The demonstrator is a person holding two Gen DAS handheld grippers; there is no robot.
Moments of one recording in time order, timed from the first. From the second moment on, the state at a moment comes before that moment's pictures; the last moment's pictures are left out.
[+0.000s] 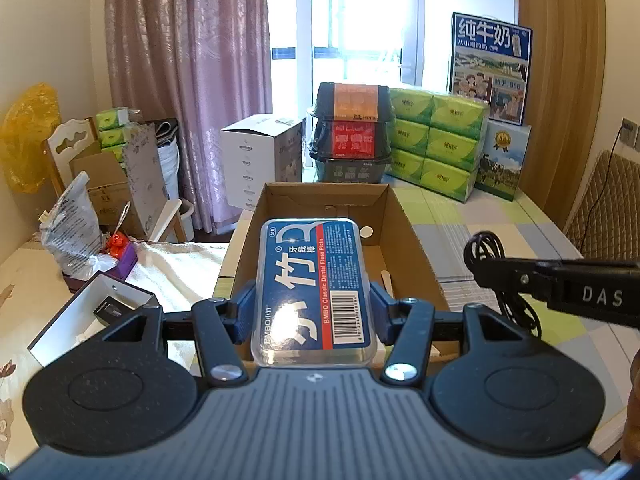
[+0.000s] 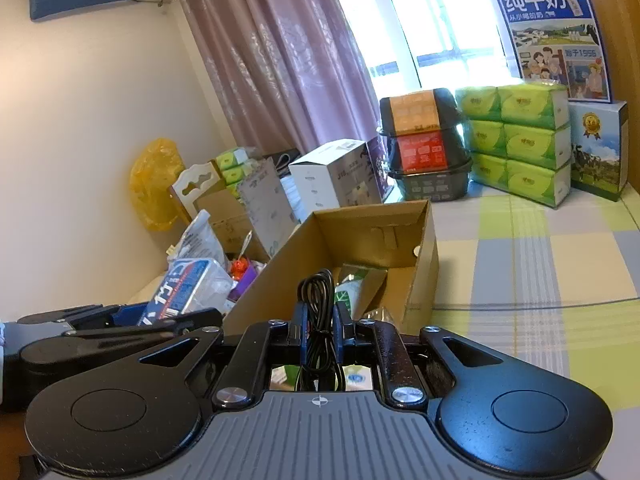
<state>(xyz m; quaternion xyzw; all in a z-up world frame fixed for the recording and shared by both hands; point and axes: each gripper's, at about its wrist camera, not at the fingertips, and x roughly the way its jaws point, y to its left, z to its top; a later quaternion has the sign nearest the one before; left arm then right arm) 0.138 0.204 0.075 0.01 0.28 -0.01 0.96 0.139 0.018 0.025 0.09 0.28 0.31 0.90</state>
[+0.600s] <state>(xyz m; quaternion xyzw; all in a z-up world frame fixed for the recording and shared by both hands) 0.199 0.223 0.054 0.02 0.31 -0.03 0.95 0.199 0.048 0.004 0.10 0.30 0.31 0.90</state>
